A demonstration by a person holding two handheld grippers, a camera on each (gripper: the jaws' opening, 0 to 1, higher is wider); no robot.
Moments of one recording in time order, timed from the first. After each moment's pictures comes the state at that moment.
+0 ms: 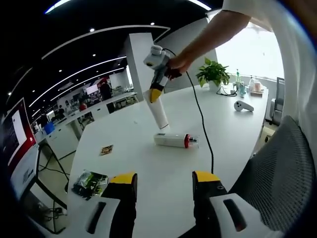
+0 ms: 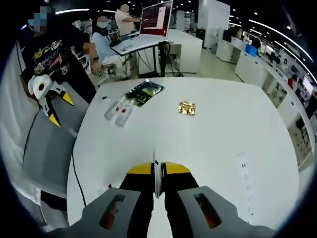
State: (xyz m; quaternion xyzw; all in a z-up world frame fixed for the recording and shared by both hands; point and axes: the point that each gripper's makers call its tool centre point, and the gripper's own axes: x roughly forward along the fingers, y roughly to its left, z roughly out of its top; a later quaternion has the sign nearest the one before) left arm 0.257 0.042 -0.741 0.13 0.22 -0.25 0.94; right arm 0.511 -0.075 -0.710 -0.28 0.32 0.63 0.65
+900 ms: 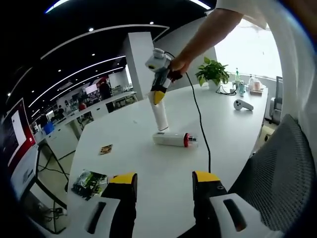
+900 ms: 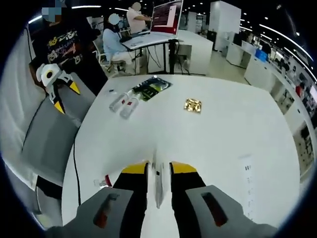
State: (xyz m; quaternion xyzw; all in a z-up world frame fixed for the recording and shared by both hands) left arm 0.257 0.041 -0.743 0.13 0.22 -0.25 0.93; right arm 0.511 -0.086 -0.720 -0.30 0.31 0.65 0.63
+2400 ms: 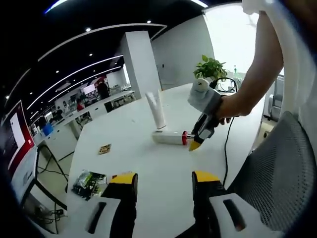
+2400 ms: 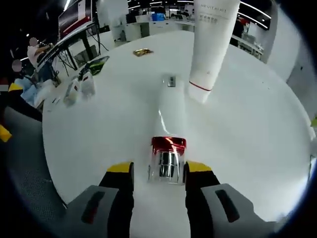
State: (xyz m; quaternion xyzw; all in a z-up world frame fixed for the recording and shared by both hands) left arm 0.255 0.040 -0.748 0.14 0.23 -0.25 0.93; right arm 0.388 -0.132 -0.866 -0.13 0.43 0.29 0.84
